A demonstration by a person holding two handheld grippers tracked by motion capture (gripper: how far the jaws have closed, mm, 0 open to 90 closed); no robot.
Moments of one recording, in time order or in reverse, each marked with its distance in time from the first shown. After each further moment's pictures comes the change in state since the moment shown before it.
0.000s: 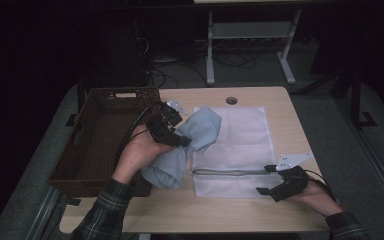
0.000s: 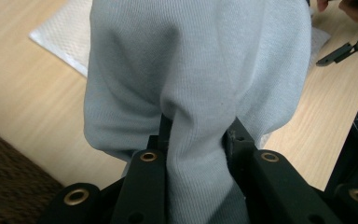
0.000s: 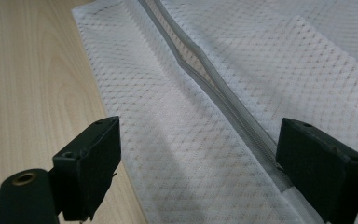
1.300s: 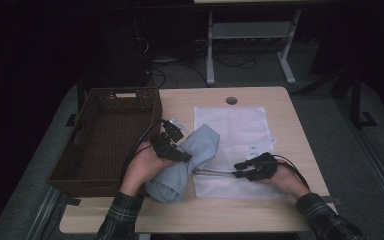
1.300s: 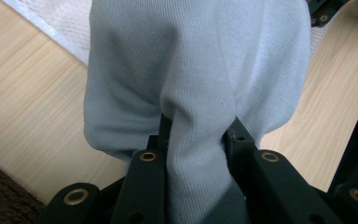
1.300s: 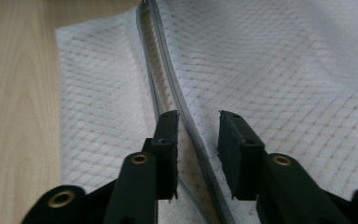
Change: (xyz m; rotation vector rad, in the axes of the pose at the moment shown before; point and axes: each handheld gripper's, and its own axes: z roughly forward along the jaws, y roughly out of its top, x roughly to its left) left arm 0.002 -0.030 0.043 0.048 -0.062 -0.061; right arm -0.015 0.048 0.067 0.039 0.115 -0.121
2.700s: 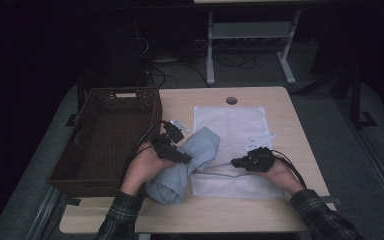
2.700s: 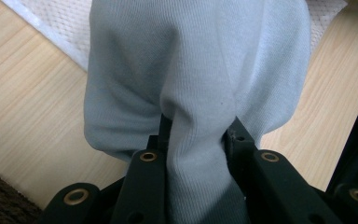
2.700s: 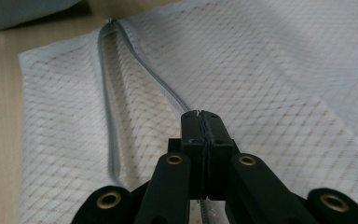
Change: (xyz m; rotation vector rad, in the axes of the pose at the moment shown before) left arm 0.004 -0.002 0.006 0.020 -0.018 -0.010; right arm -0.016 0.007 0.006 -0.051 -0.056 0.082
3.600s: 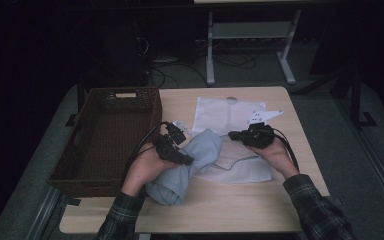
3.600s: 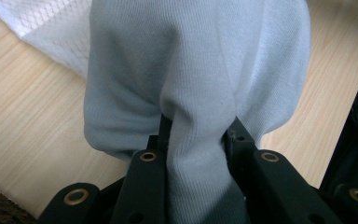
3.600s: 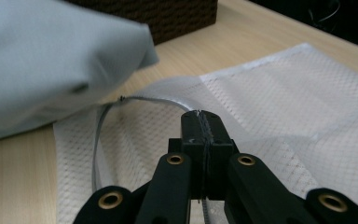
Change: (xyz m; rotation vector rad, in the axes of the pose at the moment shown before) left arm -0.007 0.002 0.003 0.007 -0.017 0.026; right arm -0.029 0.053 -0.025 -0.202 -0.093 0.075
